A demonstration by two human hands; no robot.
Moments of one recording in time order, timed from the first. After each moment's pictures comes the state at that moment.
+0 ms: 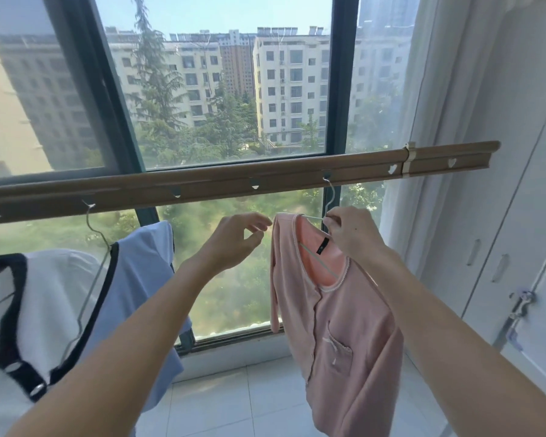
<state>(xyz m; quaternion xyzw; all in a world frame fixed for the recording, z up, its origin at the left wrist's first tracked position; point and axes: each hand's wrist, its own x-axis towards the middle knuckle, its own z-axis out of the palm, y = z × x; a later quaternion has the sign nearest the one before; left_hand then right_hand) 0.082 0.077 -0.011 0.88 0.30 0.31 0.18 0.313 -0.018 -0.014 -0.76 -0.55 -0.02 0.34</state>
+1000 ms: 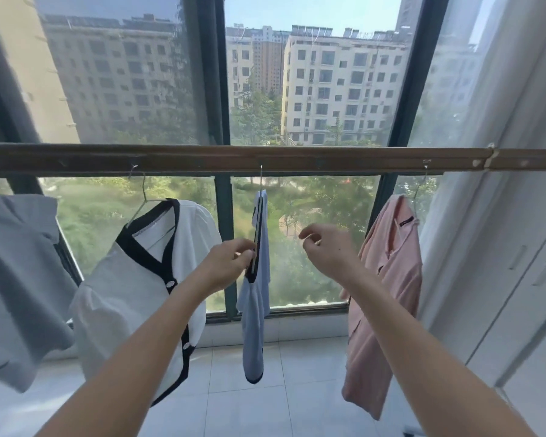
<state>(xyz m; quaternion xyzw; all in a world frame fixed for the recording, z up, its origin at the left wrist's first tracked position) -0.219 0.021 -0.054 0.81 0.43 0.26 0.30 -0.007 -0.057 -0.025 -0.71 -0.59 0.08 0.38</state>
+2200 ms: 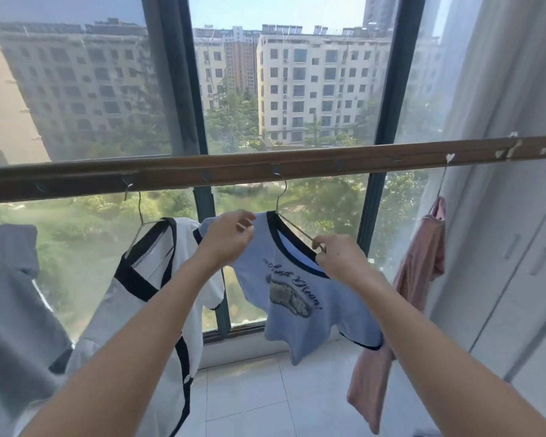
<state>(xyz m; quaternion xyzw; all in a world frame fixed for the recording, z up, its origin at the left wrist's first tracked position) -0.165 0.126 -0.022 0.83 0.39 0.34 0.20 0.046 0.019 -0.041 -0.80 -0.55 0.09 0.24</state>
